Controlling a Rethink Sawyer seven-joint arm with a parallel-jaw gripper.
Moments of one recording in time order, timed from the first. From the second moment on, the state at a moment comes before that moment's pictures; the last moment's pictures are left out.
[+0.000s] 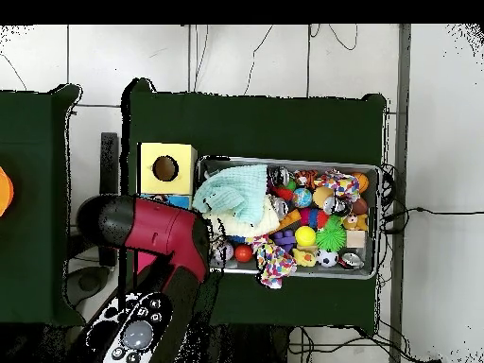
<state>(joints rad) 0.43 -0.43 -0.55 1.52 0.51 0.76 2.61</state>
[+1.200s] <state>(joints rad) 0.43 -0.43 -0.58 1.52 0.51 0.76 2.61</state>
